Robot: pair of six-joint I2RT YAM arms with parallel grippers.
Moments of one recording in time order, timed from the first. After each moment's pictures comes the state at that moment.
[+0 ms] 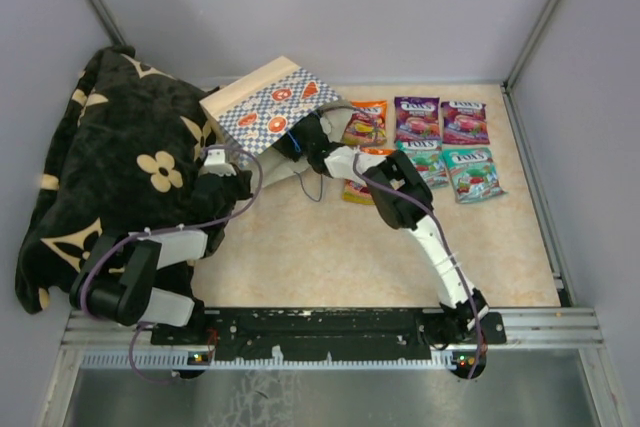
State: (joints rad) left arm -0.31 1.40 0.37 0.83 -0.11 -0.32; right arm 0.68 2.58 1.97 0.18 -0.01 1.39
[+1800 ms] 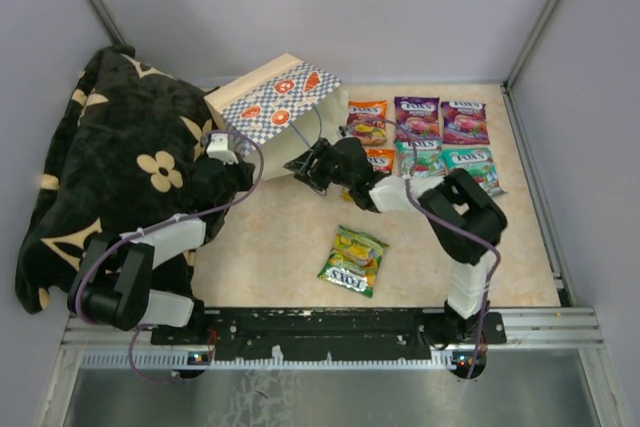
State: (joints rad) left arm -0.31 1.37 0.51 0.61 -0.07 -0.32; right arm 0.69 1.77 0.97 0.42 -0.20 1.18
